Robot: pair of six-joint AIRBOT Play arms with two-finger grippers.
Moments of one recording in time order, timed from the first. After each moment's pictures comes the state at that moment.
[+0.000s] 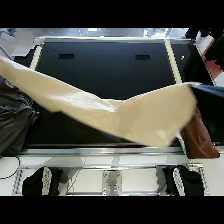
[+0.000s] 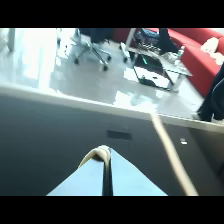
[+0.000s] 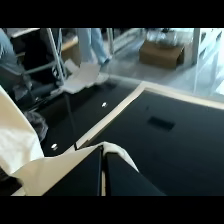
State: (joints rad) left arm 0.63 -0.59 1.31 0.63 -1.05 -1.11; right arm -0.26 -0.37 1.23 -0.53 1.15 1.06
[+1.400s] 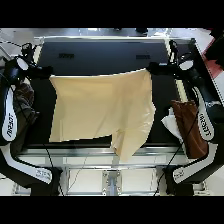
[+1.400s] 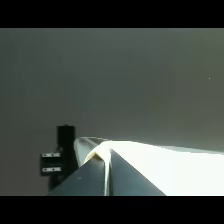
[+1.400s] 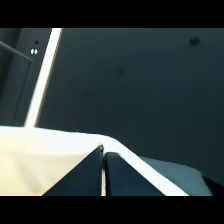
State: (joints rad) left arm 0.16 -1.68 1.63 1.38 -0.87 -1.44; right arm -0.04 -1.72 1.62 -0.77 0.83 1.08
